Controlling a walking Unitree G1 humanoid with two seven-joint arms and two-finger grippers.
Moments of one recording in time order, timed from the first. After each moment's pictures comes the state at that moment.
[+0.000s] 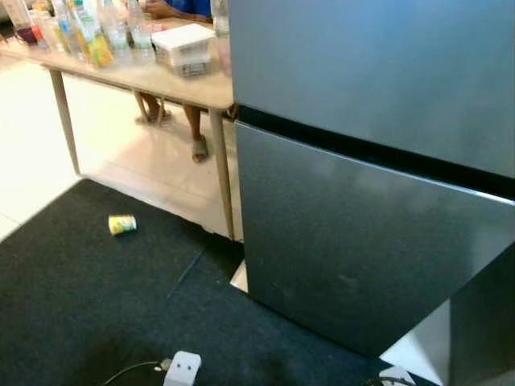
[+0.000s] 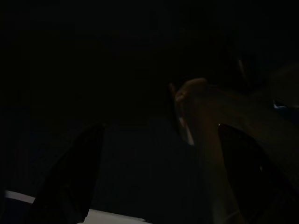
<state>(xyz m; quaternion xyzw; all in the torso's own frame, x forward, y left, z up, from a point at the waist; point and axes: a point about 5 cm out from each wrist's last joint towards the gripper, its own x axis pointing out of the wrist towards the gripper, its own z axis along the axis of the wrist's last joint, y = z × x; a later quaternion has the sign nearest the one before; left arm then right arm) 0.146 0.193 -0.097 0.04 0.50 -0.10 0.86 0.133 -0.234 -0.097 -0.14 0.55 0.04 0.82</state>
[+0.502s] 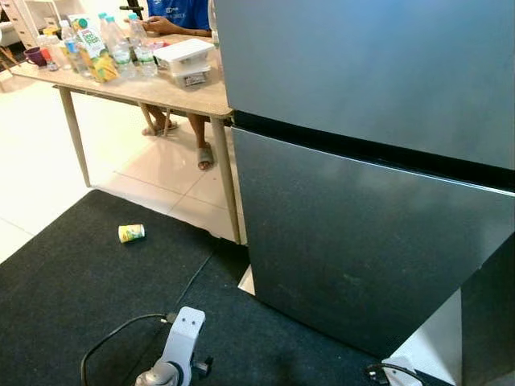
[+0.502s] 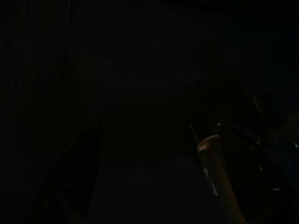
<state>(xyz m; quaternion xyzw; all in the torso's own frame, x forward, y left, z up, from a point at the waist) 0.192 0.201 -0.076 0.07 0.45 -0.10 0.88 0.152 -0.218 -0.093 -0.11 0.52 0.03 0.84</state>
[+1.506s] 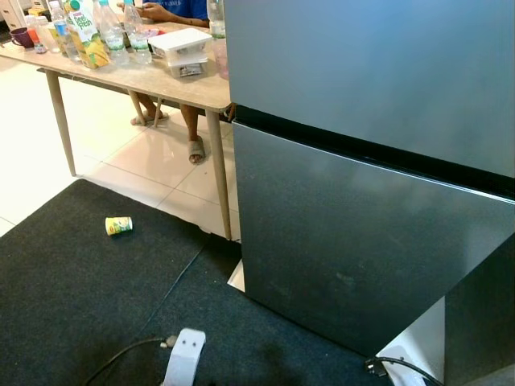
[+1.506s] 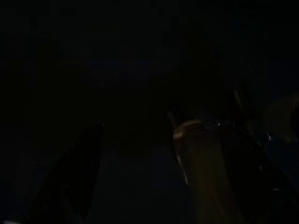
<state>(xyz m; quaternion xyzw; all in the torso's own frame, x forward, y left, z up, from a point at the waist) 0.181 0.187 -0.083 0.04 0.47 -0.09 0.88 0.158 -0.229 -0.088 -0.16 0.52 0.06 0.84</state>
